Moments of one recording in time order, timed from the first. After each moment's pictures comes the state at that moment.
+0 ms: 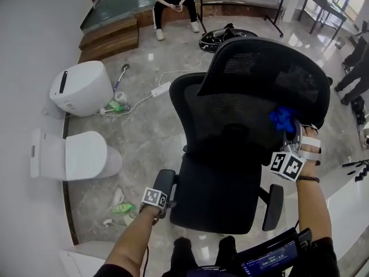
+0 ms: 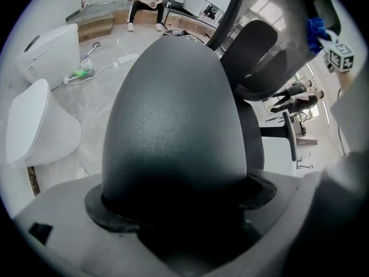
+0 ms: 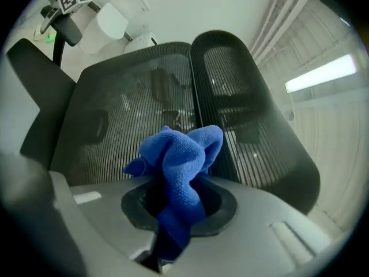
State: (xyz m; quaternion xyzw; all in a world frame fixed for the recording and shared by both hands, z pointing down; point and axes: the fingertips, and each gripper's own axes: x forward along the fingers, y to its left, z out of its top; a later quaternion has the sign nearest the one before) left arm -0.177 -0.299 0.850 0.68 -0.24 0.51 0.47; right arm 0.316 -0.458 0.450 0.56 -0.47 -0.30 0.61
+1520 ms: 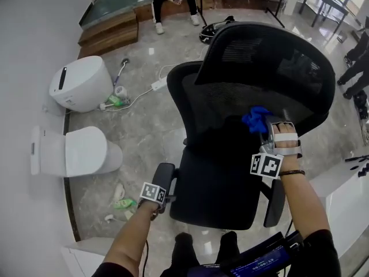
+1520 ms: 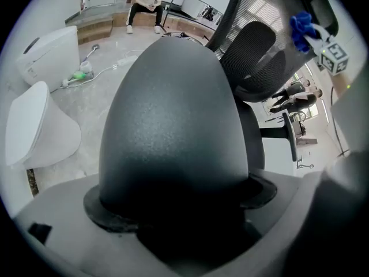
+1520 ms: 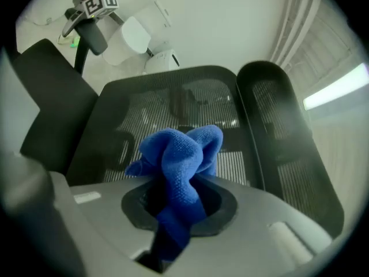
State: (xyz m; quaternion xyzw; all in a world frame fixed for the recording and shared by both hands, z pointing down) left arm -0.178 -0.304 0.852 0.68 -0.24 0.51 0.47; right arm 0.237 -0.473 0.530 0.47 -0.54 -0.33 0.62
